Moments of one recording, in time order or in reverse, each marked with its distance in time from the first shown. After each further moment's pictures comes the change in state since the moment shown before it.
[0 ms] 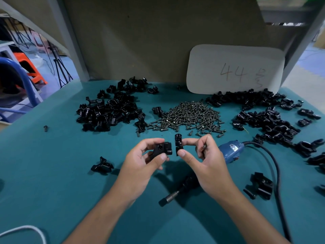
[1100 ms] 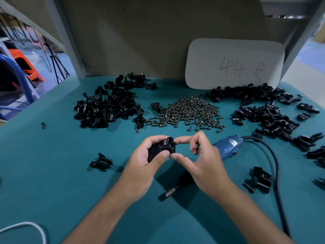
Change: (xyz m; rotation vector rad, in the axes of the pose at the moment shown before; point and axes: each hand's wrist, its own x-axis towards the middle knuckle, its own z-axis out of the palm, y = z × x) left_hand -0.007 0.001 0.006 0.149 -0.095 0.105; right_hand -0.004 0.009 0.002 -0.193 -0.060 -0.209
